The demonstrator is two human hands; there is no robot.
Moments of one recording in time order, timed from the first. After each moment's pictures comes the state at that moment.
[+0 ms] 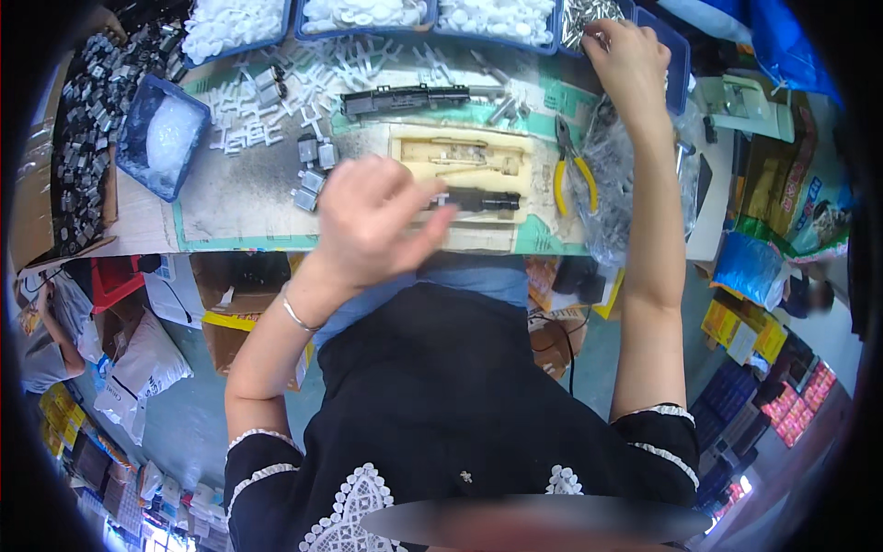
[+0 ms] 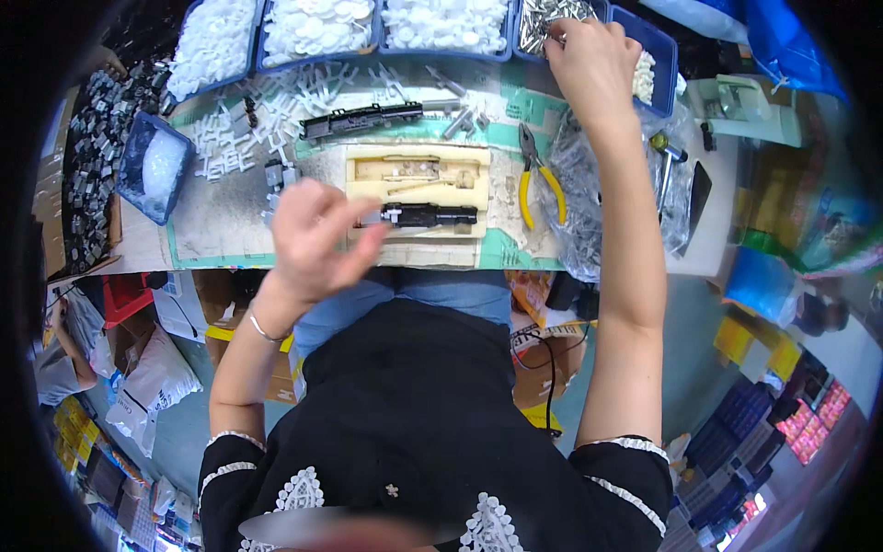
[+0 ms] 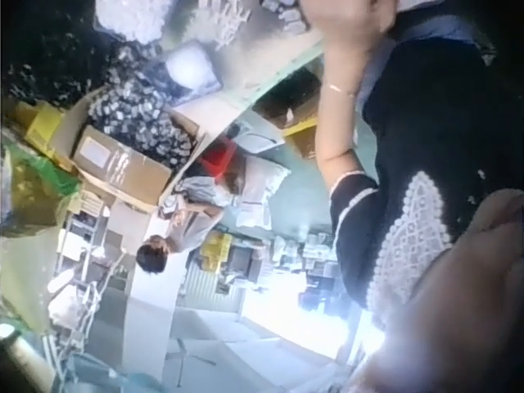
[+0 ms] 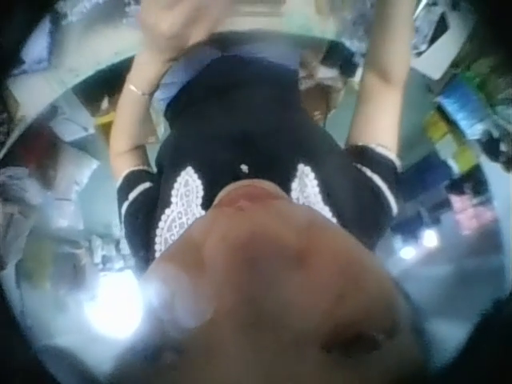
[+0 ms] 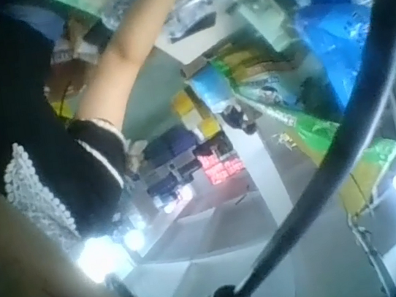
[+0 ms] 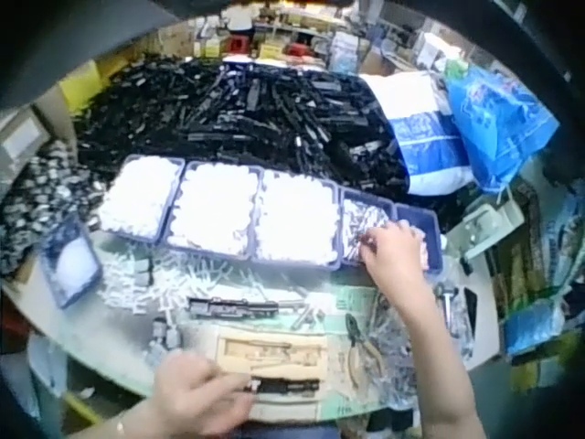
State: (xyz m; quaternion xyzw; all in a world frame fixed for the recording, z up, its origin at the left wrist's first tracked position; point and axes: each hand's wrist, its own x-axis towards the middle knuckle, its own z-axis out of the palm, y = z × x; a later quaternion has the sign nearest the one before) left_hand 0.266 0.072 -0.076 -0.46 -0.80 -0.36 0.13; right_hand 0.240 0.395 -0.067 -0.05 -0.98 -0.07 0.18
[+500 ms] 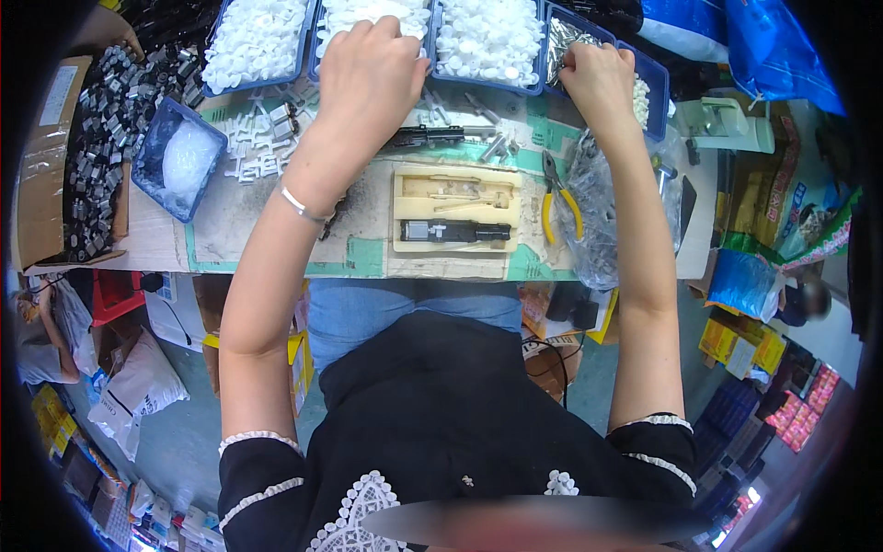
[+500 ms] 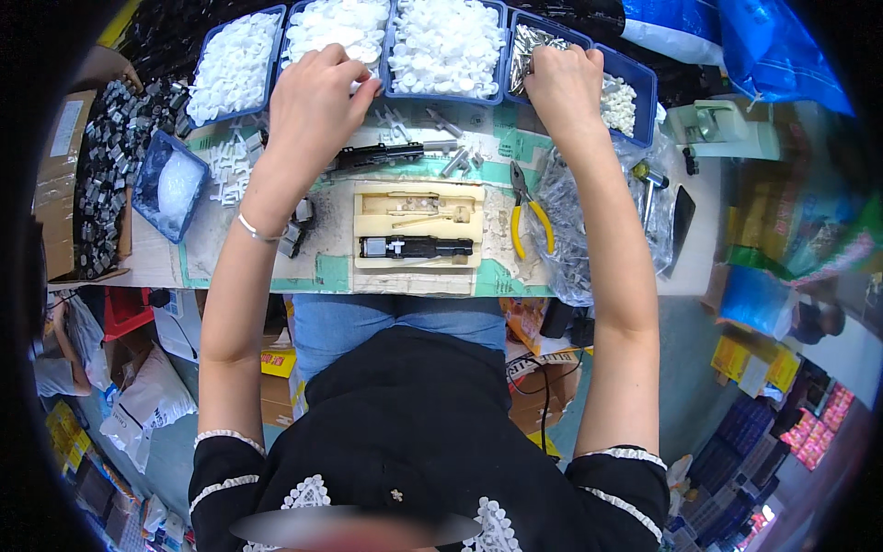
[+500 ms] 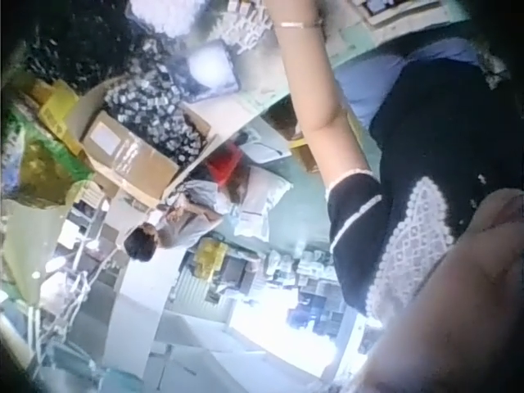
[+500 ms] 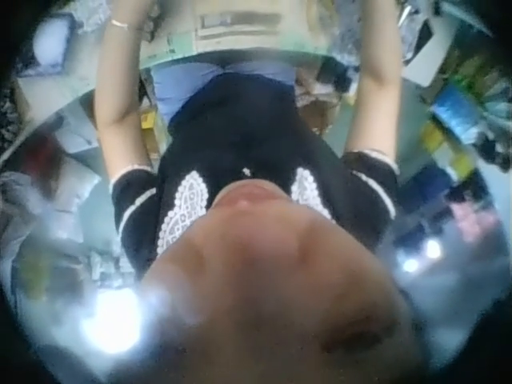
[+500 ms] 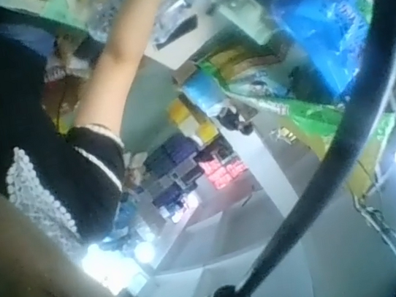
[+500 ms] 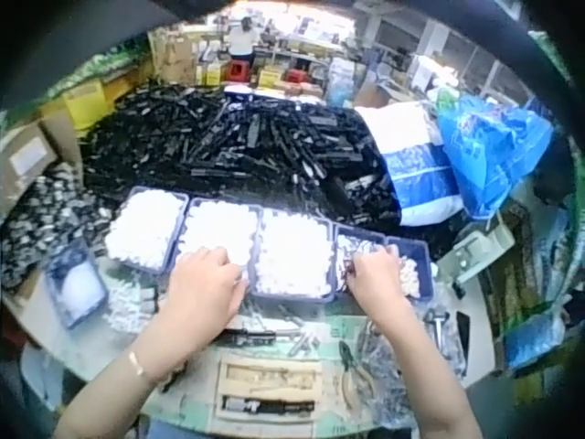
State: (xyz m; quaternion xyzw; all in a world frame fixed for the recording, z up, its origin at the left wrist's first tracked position) left_hand 0.149 0.123 -0.062 -0.38 -0.88 -0.18 0.21; right_hand 0.213 0.388 -0.061 -0.03 -0.99 -0.10 0.13
